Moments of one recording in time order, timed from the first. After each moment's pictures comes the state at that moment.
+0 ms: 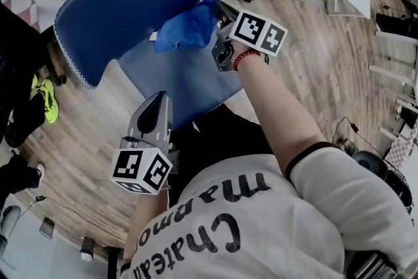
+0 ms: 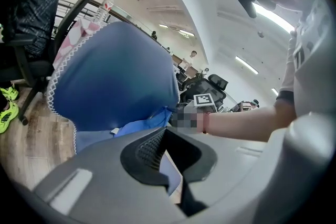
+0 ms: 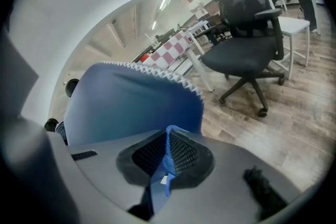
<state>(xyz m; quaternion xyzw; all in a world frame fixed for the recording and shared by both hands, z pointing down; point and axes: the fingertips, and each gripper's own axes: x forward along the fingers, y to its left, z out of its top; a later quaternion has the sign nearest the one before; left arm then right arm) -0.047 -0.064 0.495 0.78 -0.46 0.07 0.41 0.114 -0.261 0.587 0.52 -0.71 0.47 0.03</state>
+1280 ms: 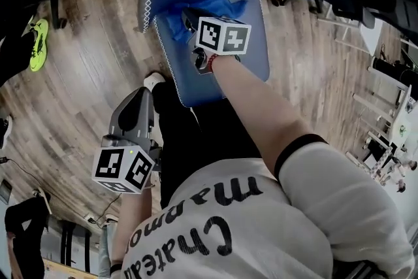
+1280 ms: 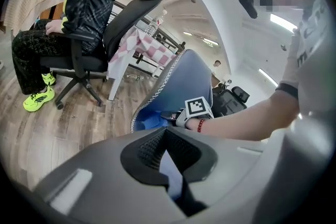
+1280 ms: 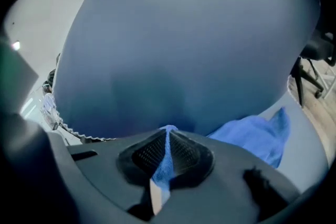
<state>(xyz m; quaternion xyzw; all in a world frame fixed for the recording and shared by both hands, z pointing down) -0.232 0.013 0.543 0.70 -0.55 0.04 0.45 -0.152 -0.171 0.681 0.37 -0.80 0.42 0.23</state>
